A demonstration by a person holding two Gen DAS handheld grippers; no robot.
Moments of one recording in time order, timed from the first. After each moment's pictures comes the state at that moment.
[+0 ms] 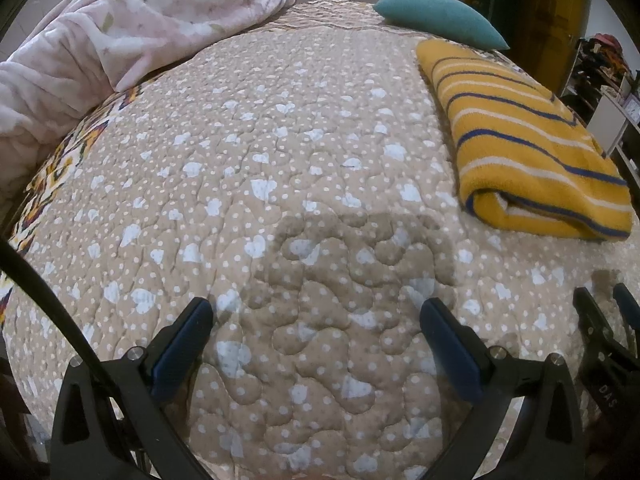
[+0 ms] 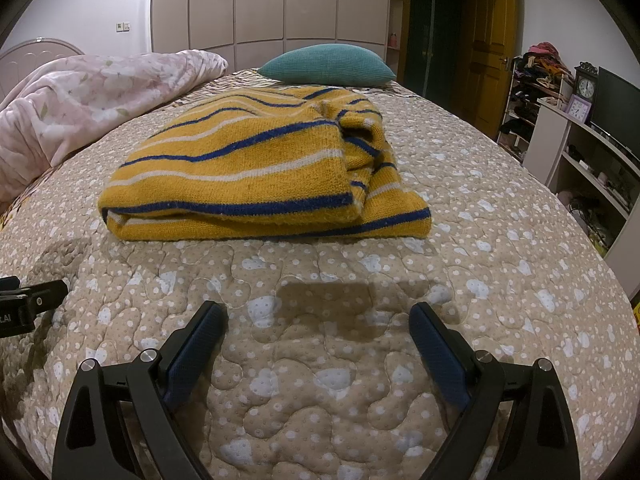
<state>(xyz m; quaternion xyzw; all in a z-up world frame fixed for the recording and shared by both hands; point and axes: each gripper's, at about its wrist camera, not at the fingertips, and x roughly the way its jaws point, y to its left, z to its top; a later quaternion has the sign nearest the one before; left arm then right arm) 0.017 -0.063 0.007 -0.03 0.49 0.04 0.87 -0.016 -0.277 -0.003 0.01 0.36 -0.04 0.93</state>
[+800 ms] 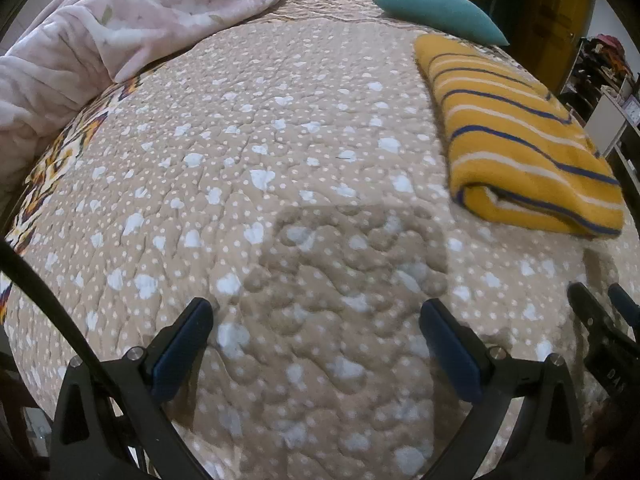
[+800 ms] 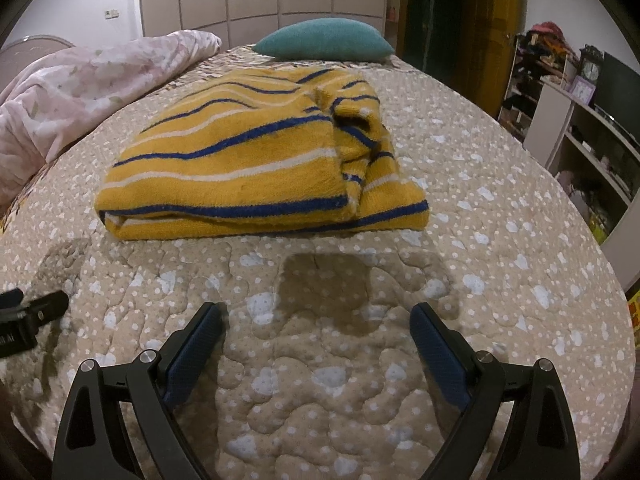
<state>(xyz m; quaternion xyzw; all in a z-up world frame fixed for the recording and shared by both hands) 0.012 -0.063 0.015 -0.04 0.51 0.03 0.86 -0.008 -0.288 0.010 0.03 0.42 -0.04 0.91</state>
